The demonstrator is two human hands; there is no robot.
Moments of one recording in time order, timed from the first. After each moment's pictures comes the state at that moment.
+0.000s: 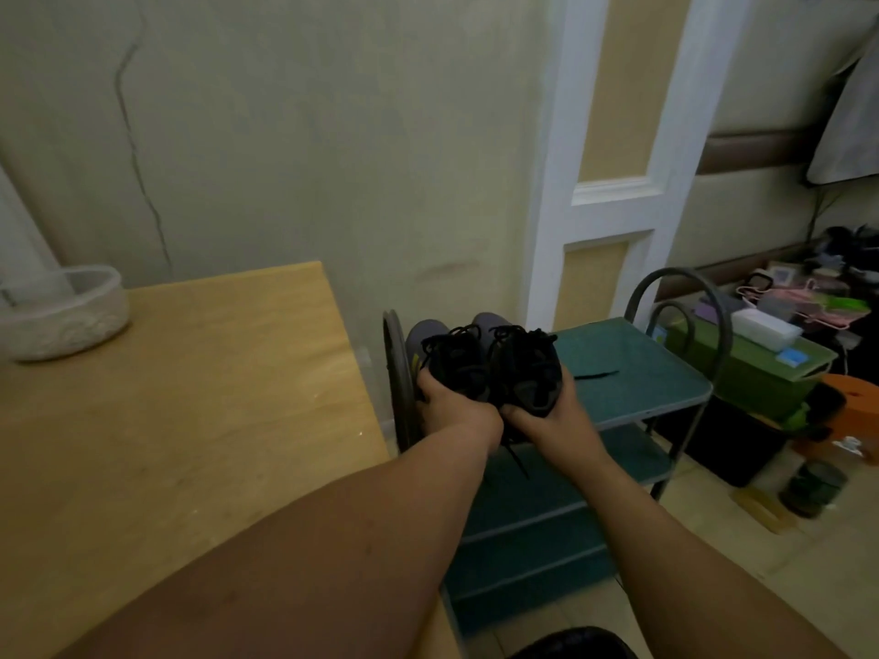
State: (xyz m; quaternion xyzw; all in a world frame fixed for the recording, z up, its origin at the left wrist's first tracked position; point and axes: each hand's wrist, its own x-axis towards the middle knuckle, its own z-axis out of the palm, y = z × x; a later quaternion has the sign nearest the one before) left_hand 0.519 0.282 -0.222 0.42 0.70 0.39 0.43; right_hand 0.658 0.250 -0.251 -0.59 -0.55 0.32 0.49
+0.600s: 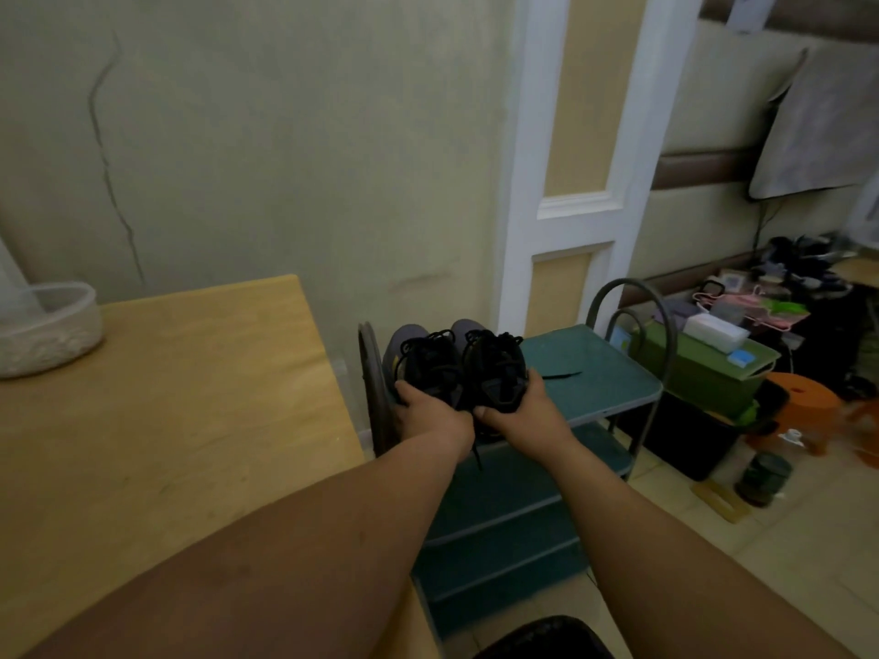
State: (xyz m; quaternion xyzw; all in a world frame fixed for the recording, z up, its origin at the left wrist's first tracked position) left_hand 0.520 0.272 -0.219 0.48 0.71 0.32 0.40; right_hand 0.665 0.249 -0.233 -0.66 -0.54 0.32 0.42
